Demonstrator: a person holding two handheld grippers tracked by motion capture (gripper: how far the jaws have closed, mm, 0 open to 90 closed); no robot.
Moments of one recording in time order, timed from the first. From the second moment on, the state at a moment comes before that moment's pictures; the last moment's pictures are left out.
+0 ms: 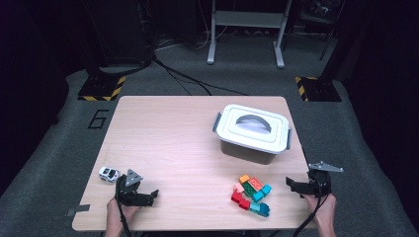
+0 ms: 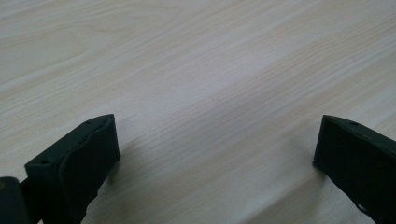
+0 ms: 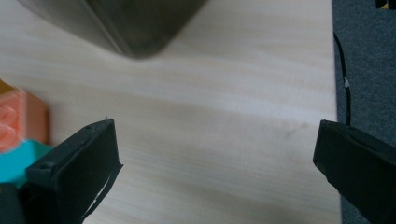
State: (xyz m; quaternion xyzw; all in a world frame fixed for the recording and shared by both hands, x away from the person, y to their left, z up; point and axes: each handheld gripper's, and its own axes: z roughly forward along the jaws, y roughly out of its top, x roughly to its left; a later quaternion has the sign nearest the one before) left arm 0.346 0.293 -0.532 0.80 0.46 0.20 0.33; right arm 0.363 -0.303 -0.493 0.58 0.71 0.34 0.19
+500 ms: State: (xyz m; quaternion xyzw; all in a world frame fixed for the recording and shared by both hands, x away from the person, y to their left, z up) left arm 0.346 0.293 -0.531 0.80 0.46 0.19 0.33; right arm 0.396 -0.257 -0.401 0.54 0.72 0.37 0.23
